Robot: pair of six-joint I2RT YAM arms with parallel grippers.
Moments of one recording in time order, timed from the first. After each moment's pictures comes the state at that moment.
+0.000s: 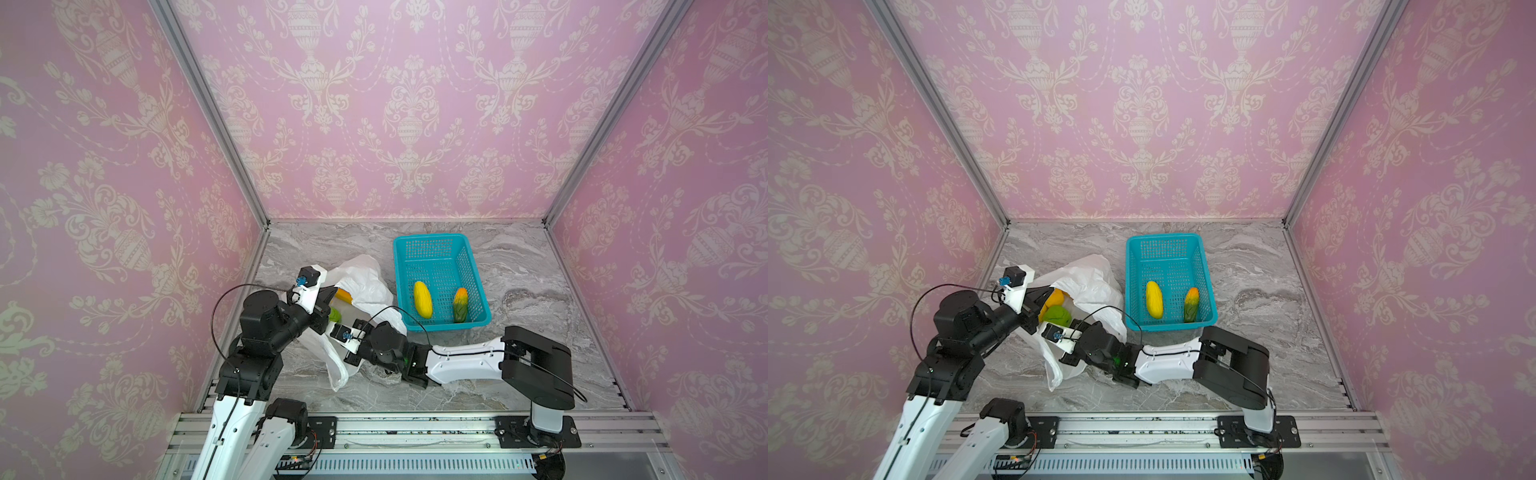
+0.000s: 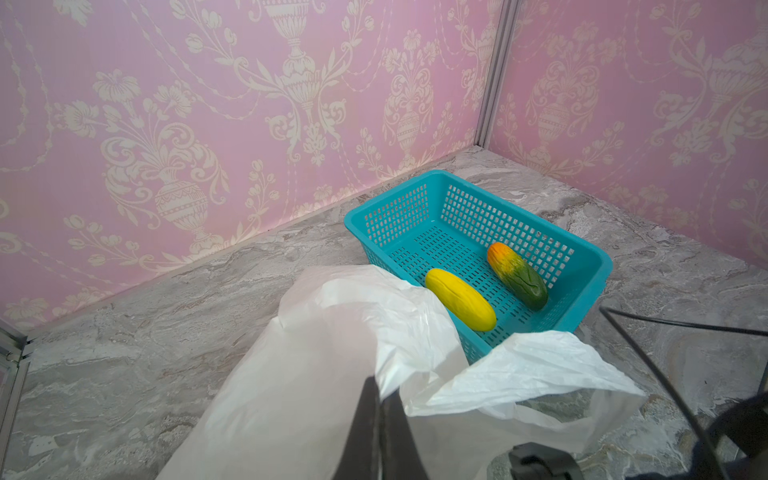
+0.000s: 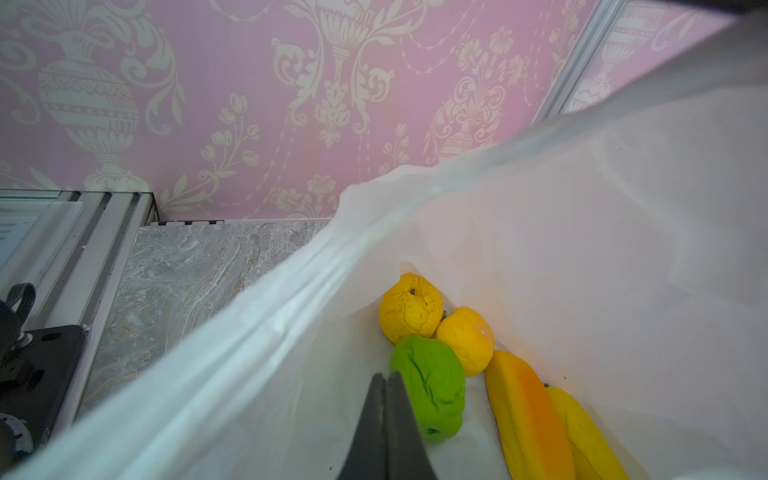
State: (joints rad) left arm -0.14 0.61 0.79 -0.46 0.44 0.14; right arm 1.24 1.86 1.02 0.74 0.19 -0.25
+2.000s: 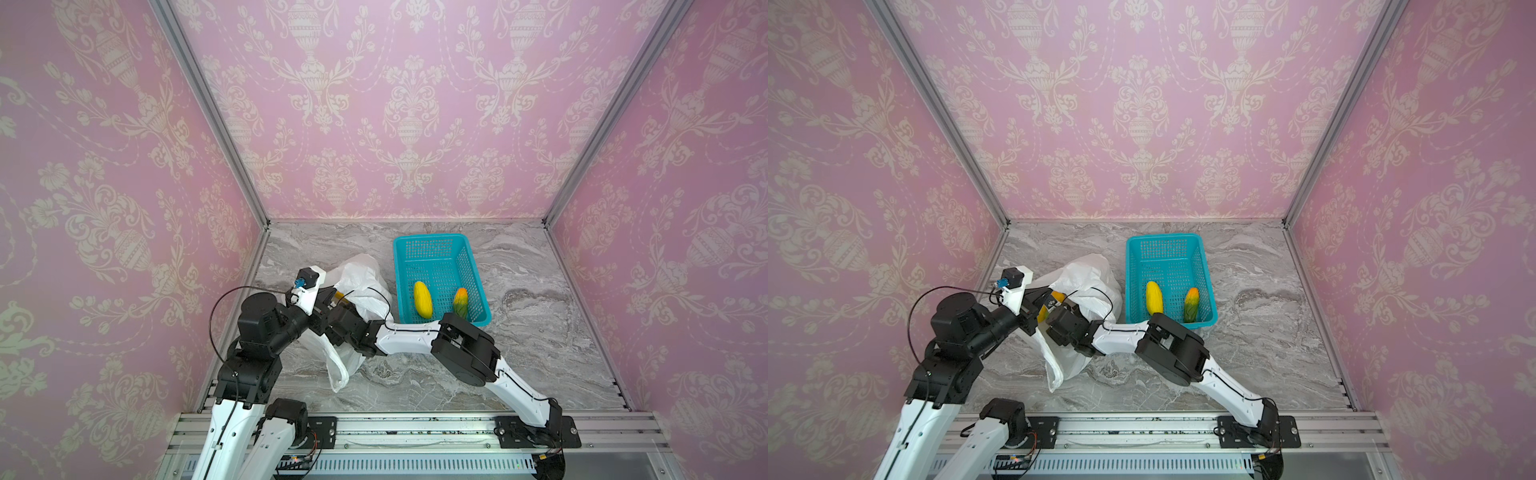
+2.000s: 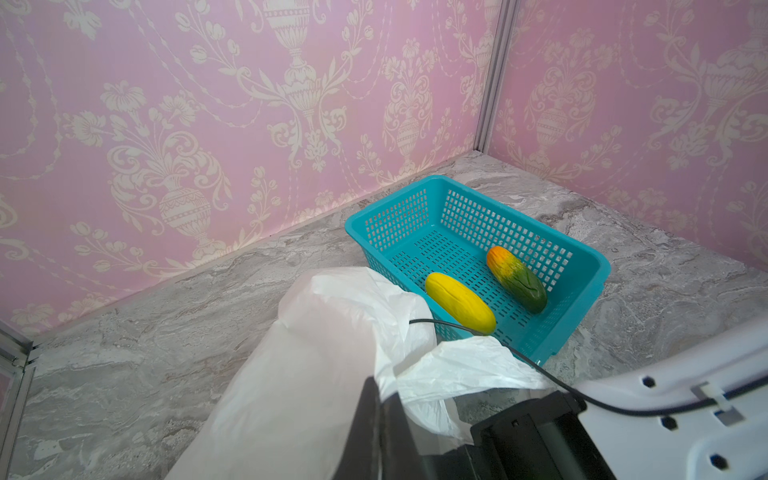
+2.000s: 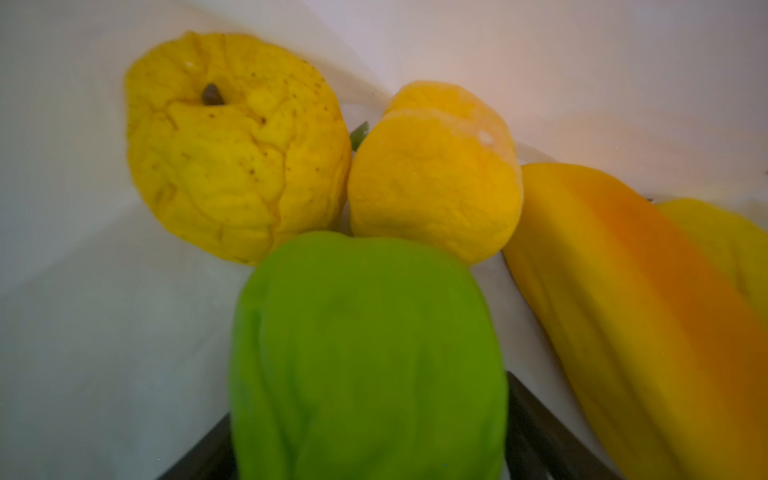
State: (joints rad) left arm -0.14 0.59 0.79 -0.46 0.44 0.14; right arm 1.11 2.42 1.73 0.04 0.35 0.14
